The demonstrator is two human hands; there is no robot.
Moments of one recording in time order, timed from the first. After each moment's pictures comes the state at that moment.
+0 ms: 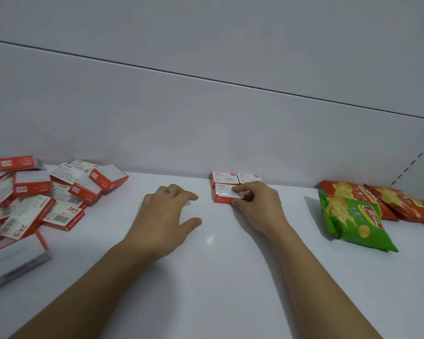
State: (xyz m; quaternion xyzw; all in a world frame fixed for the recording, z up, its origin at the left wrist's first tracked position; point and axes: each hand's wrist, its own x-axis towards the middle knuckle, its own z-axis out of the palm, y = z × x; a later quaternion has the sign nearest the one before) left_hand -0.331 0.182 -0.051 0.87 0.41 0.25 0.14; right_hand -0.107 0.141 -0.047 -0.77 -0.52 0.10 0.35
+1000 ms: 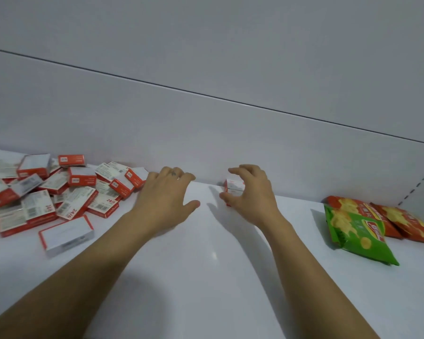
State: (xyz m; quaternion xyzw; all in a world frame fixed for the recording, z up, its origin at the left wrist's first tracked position) left_hand -0.359 0.197 -0.021 0.86 0.45 0.22 -0.02; right_hand -0.155 0.145 -0.009 -0.71 -0.63 -0.02 0.31
